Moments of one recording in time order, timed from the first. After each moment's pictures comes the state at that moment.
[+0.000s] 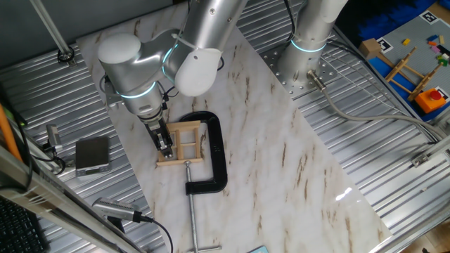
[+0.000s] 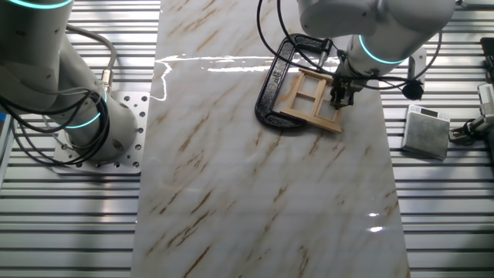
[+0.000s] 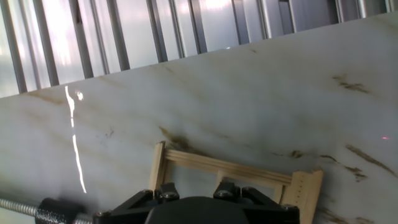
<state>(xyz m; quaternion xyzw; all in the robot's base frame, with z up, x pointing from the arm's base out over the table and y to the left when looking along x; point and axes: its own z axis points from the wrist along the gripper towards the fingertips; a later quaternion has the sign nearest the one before) 0.584 0.102 0.020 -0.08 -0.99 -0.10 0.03</state>
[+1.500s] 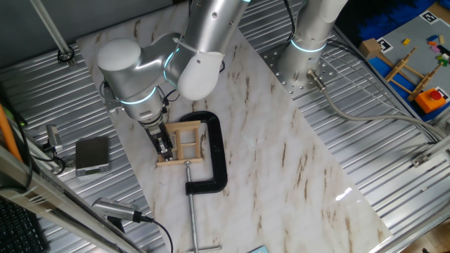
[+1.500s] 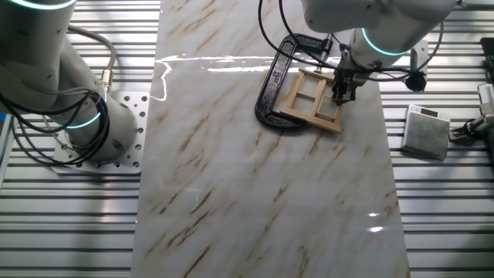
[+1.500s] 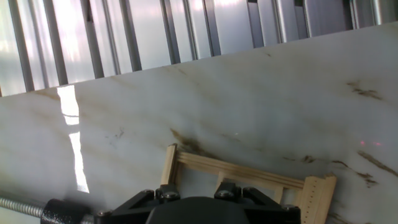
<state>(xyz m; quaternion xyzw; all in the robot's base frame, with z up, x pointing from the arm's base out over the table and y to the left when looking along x) 0.587 0.110 0.020 -0.06 -0.99 -0.08 0.03</state>
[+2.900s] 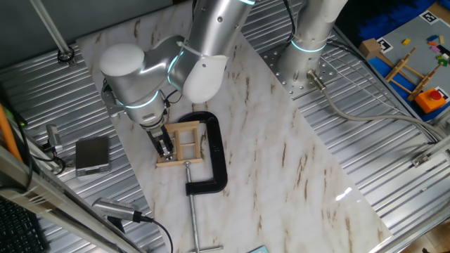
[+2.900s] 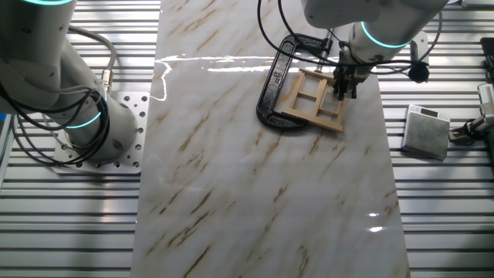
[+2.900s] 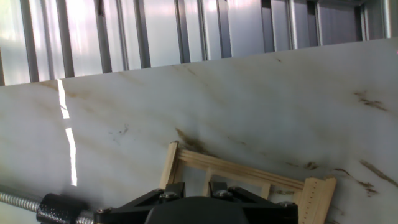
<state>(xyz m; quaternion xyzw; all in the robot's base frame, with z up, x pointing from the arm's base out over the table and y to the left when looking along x) 0.588 0.112 0.020 -0.04 -1.00 -0.08 0.03</state>
